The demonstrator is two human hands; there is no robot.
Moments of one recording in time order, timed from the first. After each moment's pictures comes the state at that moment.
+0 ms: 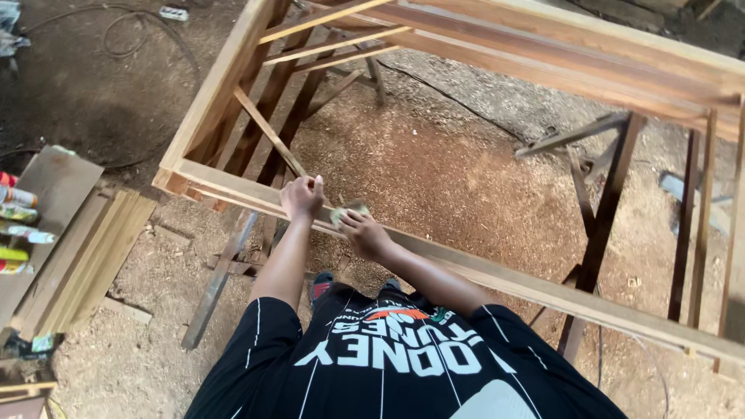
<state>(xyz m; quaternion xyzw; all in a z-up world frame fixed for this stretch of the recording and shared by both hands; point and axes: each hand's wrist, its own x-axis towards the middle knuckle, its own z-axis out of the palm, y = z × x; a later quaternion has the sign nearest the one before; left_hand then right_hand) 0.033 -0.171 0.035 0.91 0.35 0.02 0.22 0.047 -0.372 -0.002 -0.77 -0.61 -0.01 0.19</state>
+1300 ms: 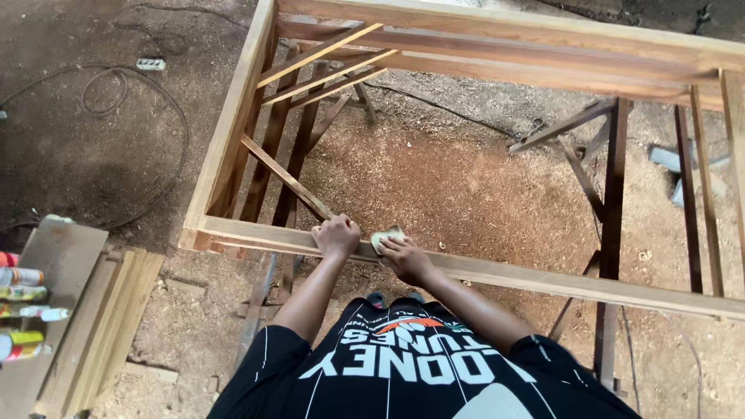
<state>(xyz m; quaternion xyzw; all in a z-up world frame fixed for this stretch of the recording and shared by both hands) 0.035 -0.160 0.046 0.96 0.23 -0.06 0.17 0.039 -0.373 0.015 -0.87 -0.46 0.11 0.16</state>
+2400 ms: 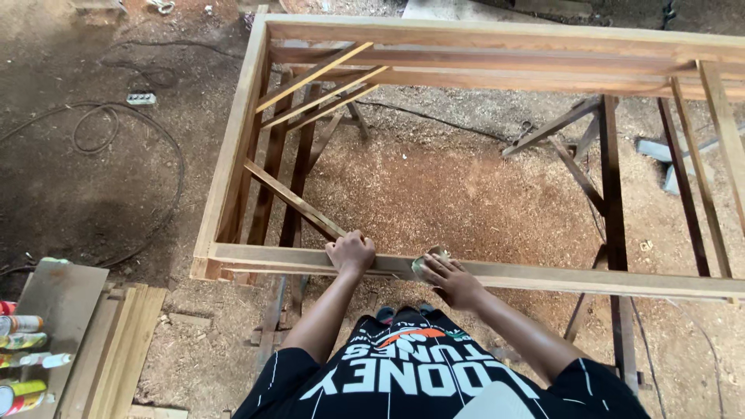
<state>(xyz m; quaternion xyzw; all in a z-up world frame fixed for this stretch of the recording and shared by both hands) 0.034 -0.156 0.079 0.96 0.20 -0.14 0.17 0.019 -0.434 0.035 -0.88 -0.44 0.15 0.09</state>
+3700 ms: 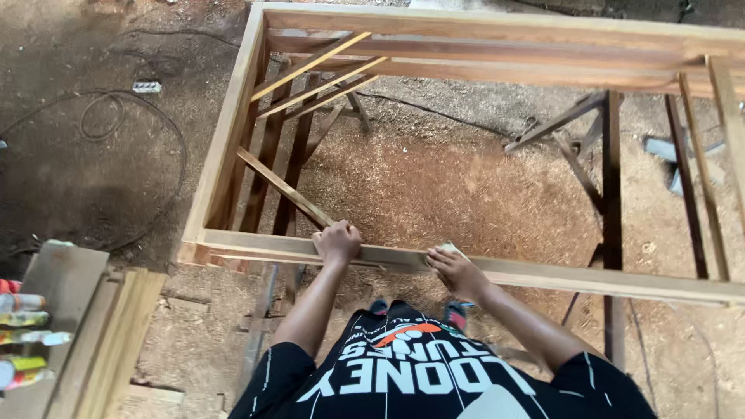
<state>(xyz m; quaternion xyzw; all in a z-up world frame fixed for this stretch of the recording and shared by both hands) 0.033 -0.164 0.062 0.95 0.23 -0.08 0.19 0.042 -0.478 0.016 -0.85 -0.50 0.04 0.17</state>
